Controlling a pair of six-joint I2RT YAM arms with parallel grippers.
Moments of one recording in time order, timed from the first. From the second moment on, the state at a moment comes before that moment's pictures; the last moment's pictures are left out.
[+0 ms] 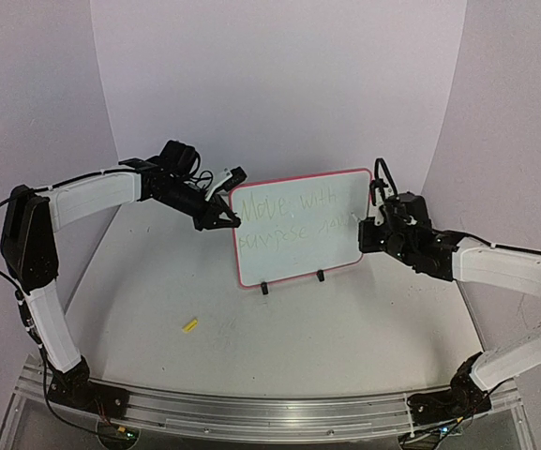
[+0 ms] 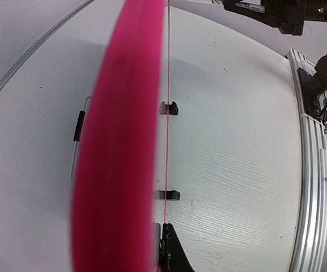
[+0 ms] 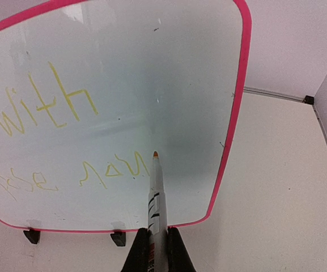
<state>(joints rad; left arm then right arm) -0.54 1.82 1.56 -0.57 0.65 0.42 0.63 1.35 0.88 -0.02 0.37 0.25</state>
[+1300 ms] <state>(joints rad) -0.54 1.82 1.56 -0.57 0.65 0.42 0.62 1.46 0.86 0.04 0.36 0.25</state>
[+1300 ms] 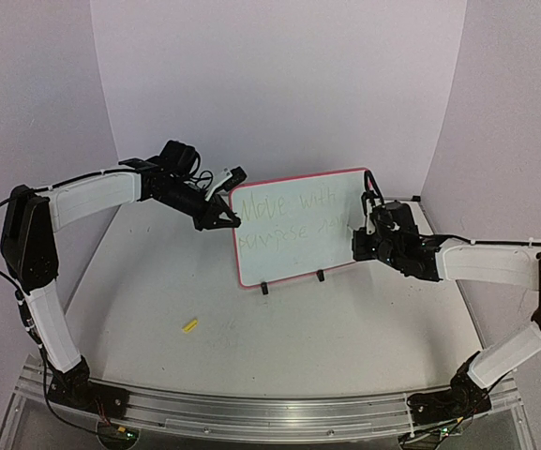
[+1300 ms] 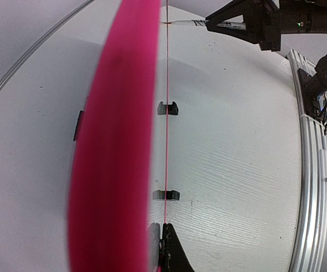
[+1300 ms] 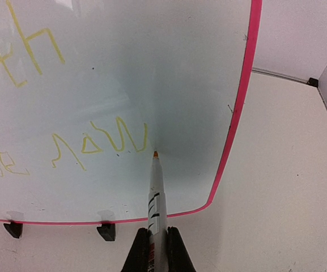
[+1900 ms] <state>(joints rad) -0.54 1.82 1.56 -0.57 0.64 0.41 0.61 1.24 0.84 -0.10 0.30 0.26</state>
